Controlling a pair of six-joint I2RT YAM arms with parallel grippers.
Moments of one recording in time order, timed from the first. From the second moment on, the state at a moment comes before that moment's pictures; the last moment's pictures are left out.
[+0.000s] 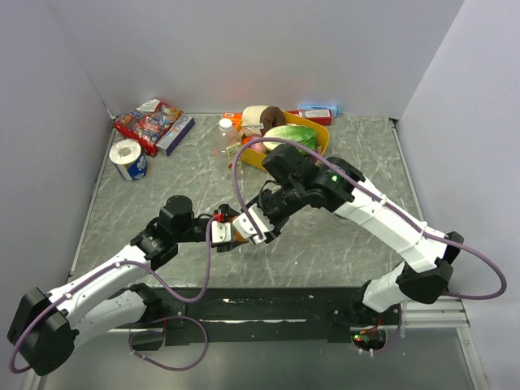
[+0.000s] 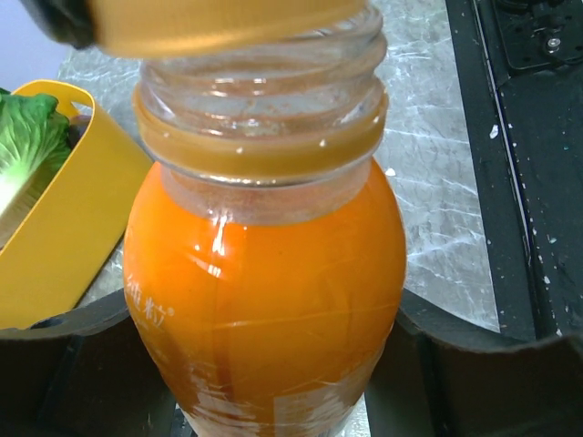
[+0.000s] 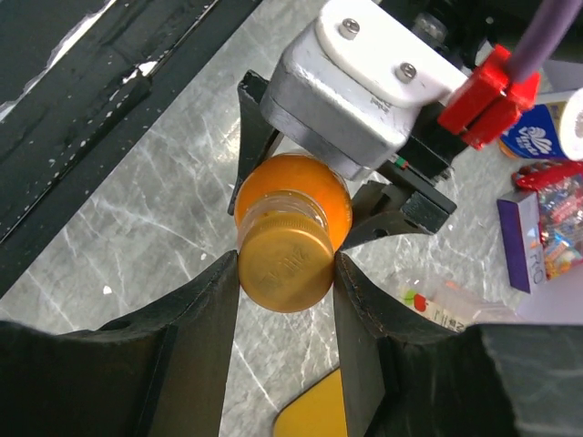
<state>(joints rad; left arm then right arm) -0.67 0.93 0.54 0.12 0.73 0.58 0.97 1.47 1.73 -1.21 -0.57 -1.31</state>
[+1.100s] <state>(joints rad) -0.67 0.91 0.44 0.25 0.66 0.45 0.98 1.66 1.94 -1.36 -0.54 -1.22</state>
